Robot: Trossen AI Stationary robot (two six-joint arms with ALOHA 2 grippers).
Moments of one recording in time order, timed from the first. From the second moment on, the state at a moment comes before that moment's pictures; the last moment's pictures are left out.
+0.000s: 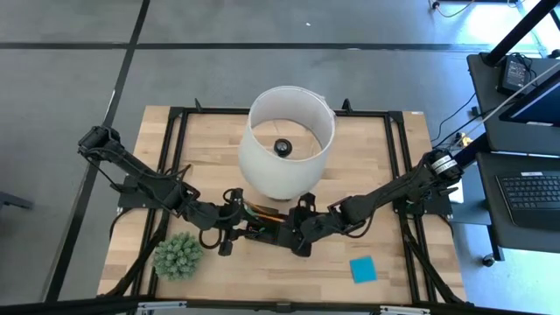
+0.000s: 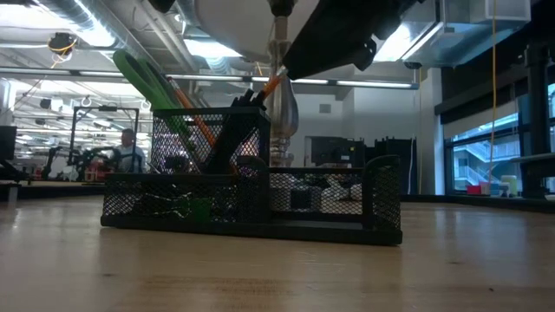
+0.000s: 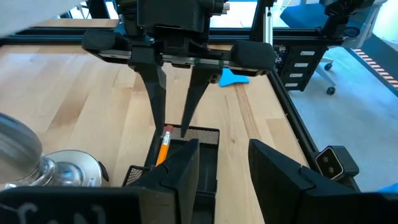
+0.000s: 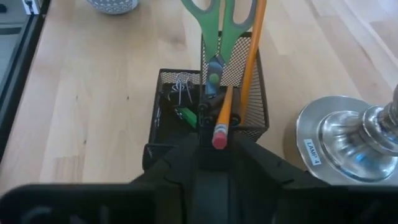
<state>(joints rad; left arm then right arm) -0.53 1.27 0.89 -0.08 -0.38 -0.27 0.43 1.76 1.22 -0.23 0.42 0.39</state>
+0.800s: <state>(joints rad) -0.53 1.28 0.89 -0.09 -0.36 -0.27 0.48 1.73 1.51 -0.80 0.32 0.69</state>
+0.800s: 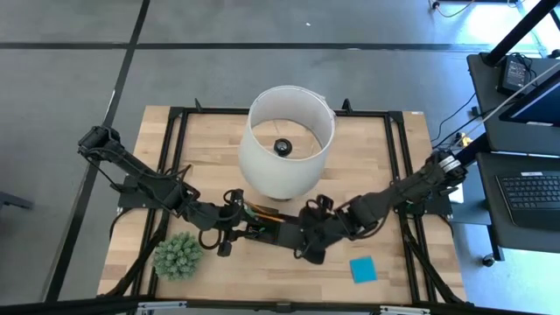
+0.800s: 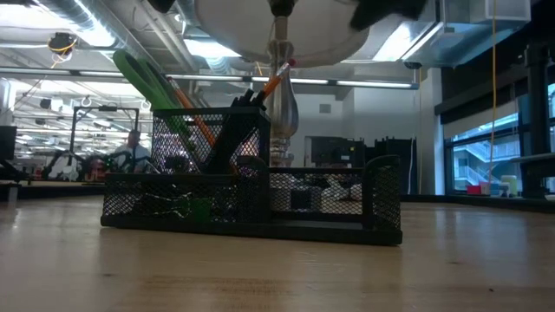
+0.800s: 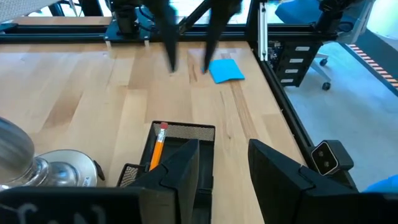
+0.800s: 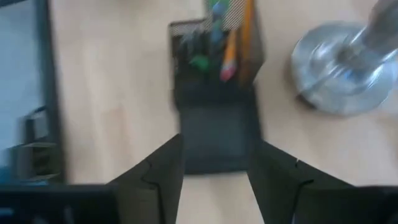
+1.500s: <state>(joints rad) -0.53 1.40 0.89 -0.03 -0.34 -0.24 0.99 1.52 1.19 -0.88 0.30 1.98</state>
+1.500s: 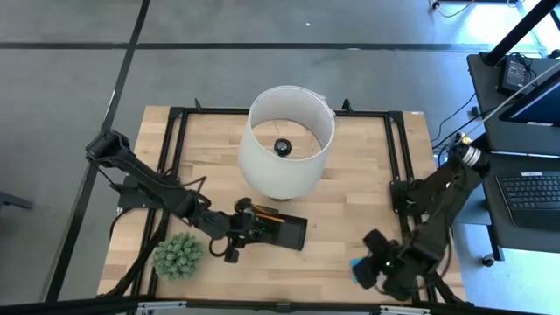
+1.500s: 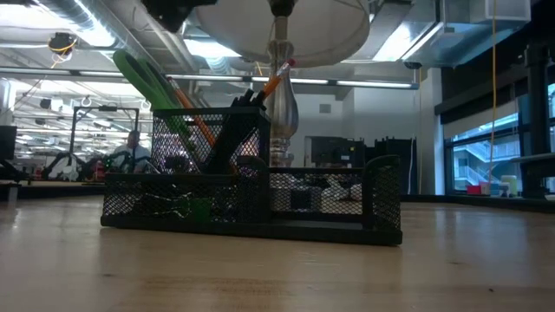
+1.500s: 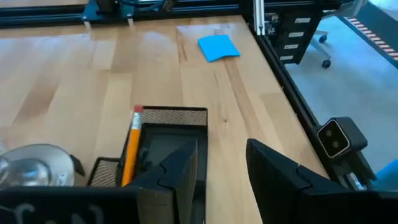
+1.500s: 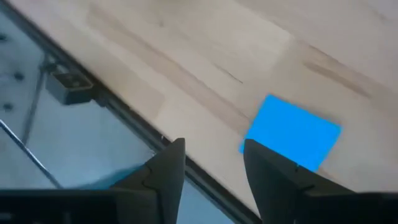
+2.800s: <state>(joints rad) -0.53 1.56 0.89 0.22 -0.32 -0.48 1.15 1.47 0.58 -0.28 0.24 2.24</state>
